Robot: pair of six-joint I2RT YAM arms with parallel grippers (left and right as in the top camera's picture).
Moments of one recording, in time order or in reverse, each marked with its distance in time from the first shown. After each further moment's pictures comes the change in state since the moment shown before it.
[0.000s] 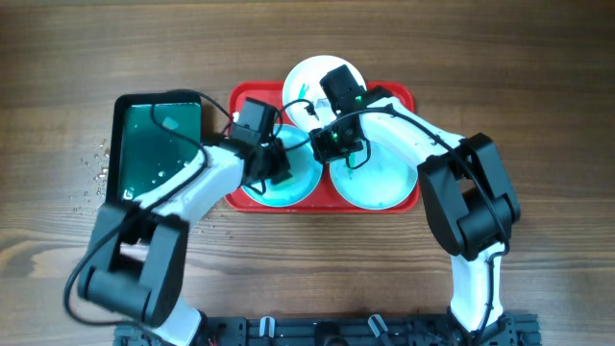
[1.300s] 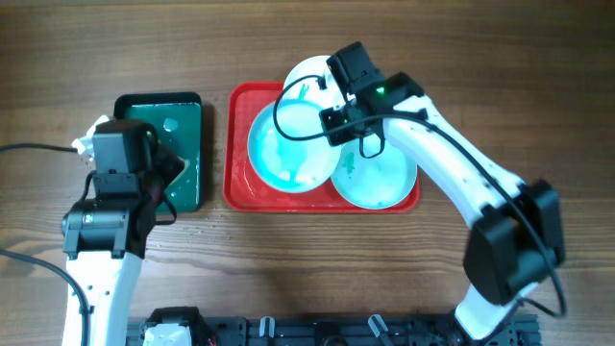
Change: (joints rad) left arm 0.399 -0.724 0.000 -0.400 -0.291 -0.106; right arm 0.042 -0.291 0.053 -0.136 0.335 0.005
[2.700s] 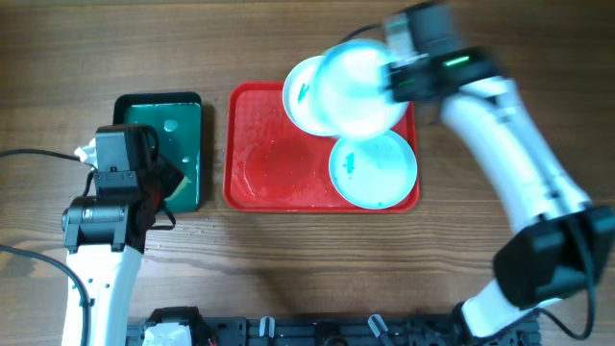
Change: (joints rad) left arm 0.011 0.023 -0.001 -0.086 0.000 0.000; right arm -0.400 -0.071 0.087 -0.065 0.014 -0.014
